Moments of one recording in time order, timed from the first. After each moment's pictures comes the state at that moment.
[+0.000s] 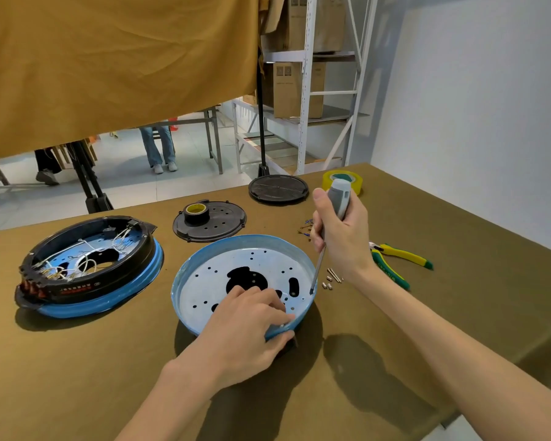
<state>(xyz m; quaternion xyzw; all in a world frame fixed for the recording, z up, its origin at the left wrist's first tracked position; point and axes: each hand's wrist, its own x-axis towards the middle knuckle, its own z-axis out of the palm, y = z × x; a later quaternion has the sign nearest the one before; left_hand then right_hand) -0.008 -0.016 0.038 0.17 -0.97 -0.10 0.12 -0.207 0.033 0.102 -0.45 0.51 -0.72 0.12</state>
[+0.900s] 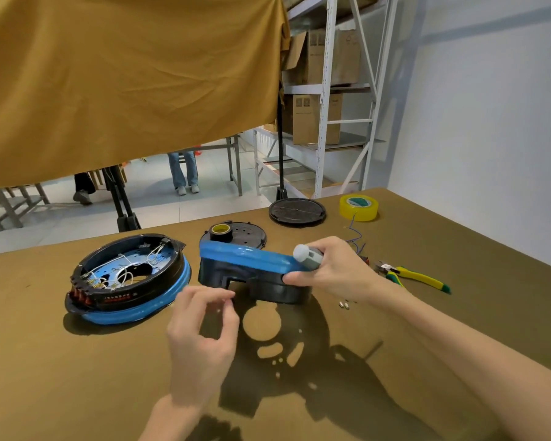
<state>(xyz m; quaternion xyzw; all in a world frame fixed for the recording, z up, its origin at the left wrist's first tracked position) 0.047 -0.015 0.032 0.27 -0.73 -0.17 0.60 -0.198 0.037 0.108 -0.66 0.61 -0.41 0.17</state>
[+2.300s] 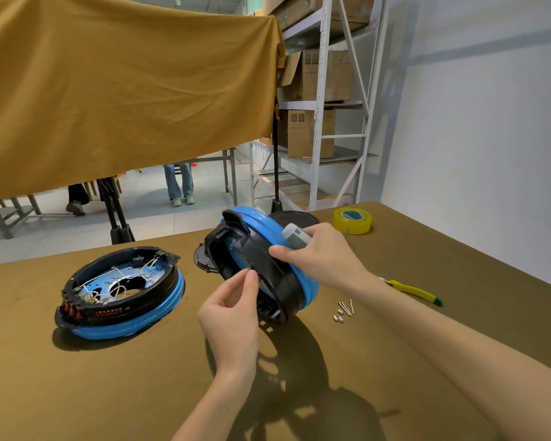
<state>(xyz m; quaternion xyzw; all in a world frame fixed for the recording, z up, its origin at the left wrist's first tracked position) -0.023 0.002 0.070 0.35 -0.47 -0.52 0.62 -0.181 0.019 0.143 -0.54 0.72 -0.42 0.06</state>
